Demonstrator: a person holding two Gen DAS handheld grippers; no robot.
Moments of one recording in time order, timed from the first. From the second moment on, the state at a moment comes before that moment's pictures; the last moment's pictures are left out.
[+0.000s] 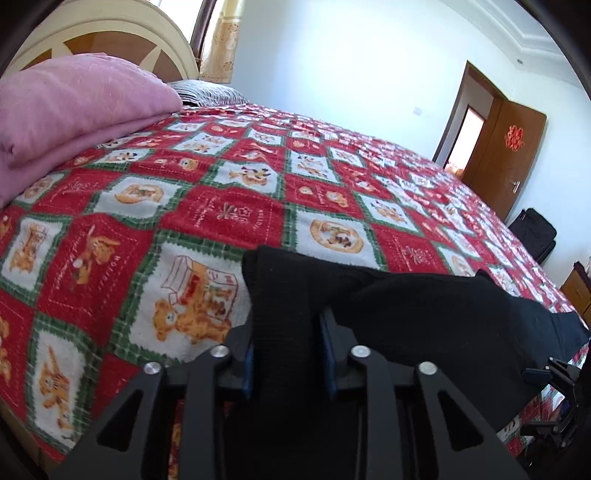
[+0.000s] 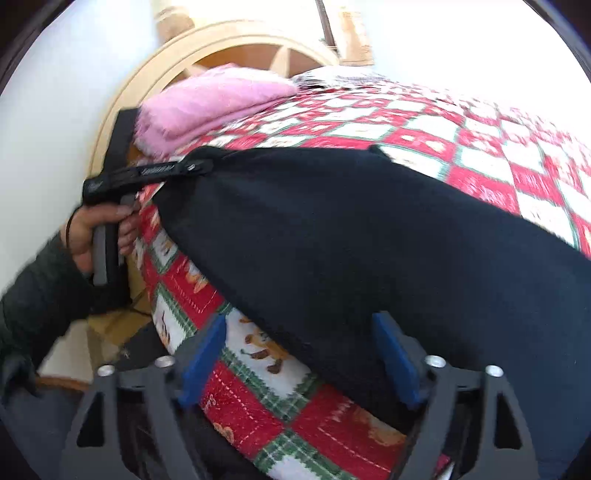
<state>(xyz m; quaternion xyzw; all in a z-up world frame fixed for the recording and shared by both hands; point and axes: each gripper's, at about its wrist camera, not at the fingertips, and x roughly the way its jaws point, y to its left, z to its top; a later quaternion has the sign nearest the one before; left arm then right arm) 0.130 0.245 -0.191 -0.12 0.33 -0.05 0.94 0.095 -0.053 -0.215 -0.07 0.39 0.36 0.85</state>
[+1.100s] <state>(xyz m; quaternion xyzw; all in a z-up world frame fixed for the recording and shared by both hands) 0.132 0.218 -0.197 -0.06 0.32 0.01 0.95 0.018 -0.550 -0.127 0.23 0.33 -0.12 0.91</state>
